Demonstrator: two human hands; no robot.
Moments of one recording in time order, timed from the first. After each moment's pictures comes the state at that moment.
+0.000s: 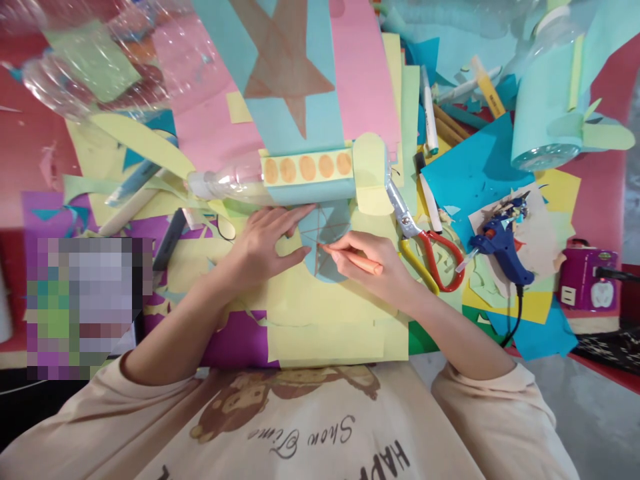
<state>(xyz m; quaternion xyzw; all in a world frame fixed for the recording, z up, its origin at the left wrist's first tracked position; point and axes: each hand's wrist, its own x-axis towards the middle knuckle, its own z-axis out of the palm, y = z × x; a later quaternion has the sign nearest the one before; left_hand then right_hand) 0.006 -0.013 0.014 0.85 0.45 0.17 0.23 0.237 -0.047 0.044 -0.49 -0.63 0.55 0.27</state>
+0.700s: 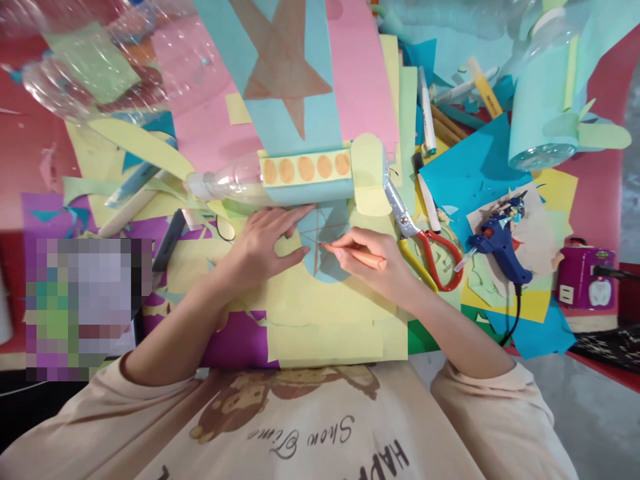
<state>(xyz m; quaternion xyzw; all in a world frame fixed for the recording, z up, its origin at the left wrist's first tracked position) 0.005 -0.012 0.018 0.84 0.46 0.15 0.25 0.239 -0.044 0.049 -0.50 -0.58 0.58 0.29</state>
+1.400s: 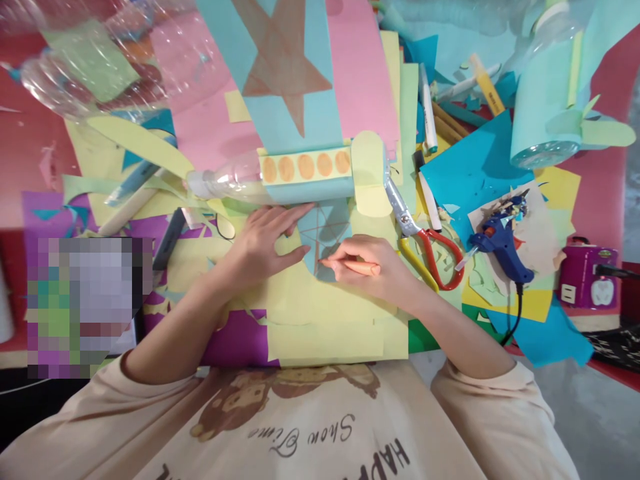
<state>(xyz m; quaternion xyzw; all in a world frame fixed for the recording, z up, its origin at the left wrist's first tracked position) 0.005 -0.012 0.018 0.84 0.45 0.15 0.25 0.235 -0.041 0.059 -0.47 -0.67 0.53 0.21</state>
